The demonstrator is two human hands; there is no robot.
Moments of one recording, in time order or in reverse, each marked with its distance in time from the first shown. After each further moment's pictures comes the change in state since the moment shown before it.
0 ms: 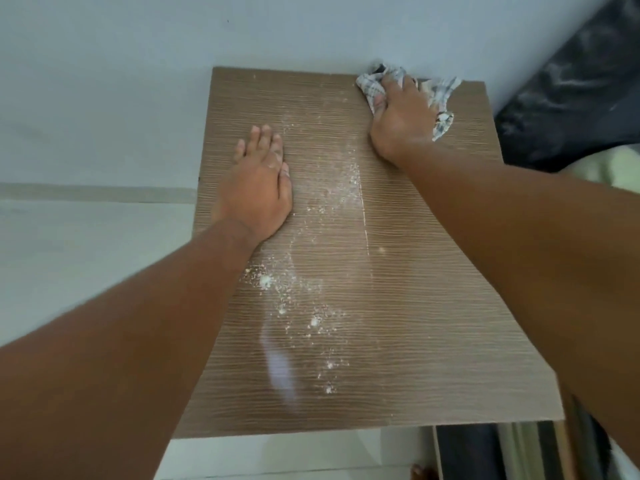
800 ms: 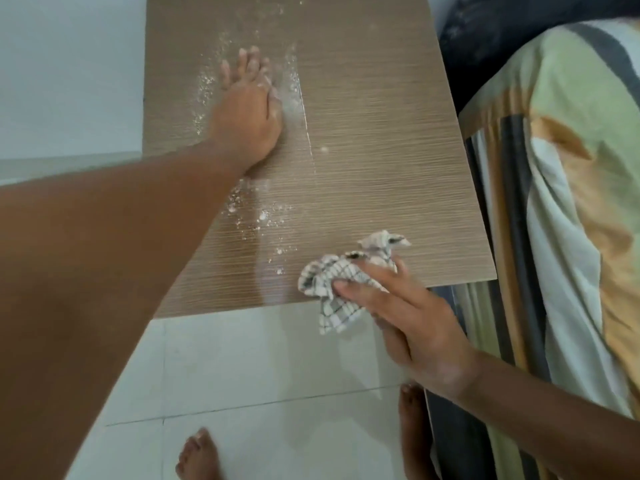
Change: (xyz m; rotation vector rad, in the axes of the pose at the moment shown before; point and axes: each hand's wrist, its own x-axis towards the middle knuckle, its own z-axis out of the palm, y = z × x) left_hand -0.027 0.075 0.002 0.004 -0.001 0.098; right_hand -0.405 0.120 -0.041 0.470 -0.029 -0.685
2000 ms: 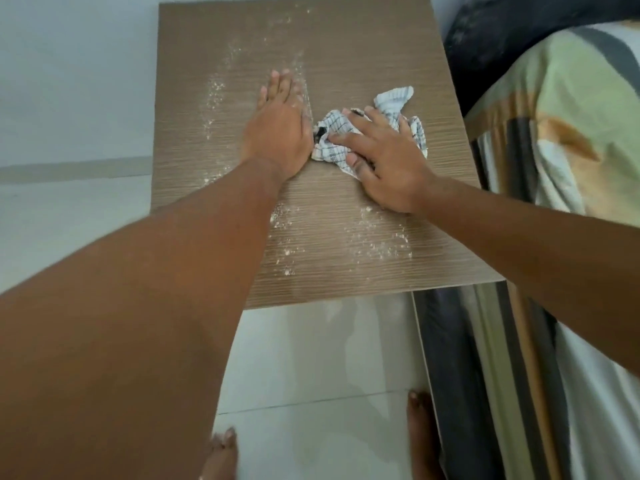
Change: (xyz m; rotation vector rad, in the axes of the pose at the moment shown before) left_hand -0.006 0.029 0.015 0.008 -0.028 -0.017; right_hand 0.163 0.114 -0.009 -0.354 -0.235 0.223
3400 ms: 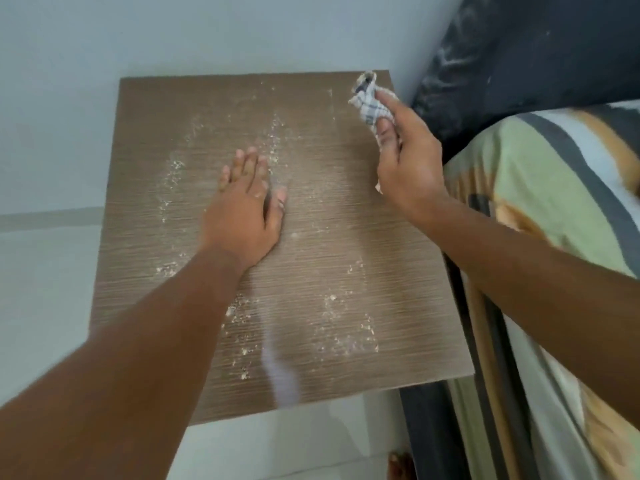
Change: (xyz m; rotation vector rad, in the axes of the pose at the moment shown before) left_hand 0.005 -0.001 0.004 -0.059 -0.025 -0.015; right_hand 0.050 0.032 -0.081 0.474 0.521 0.348
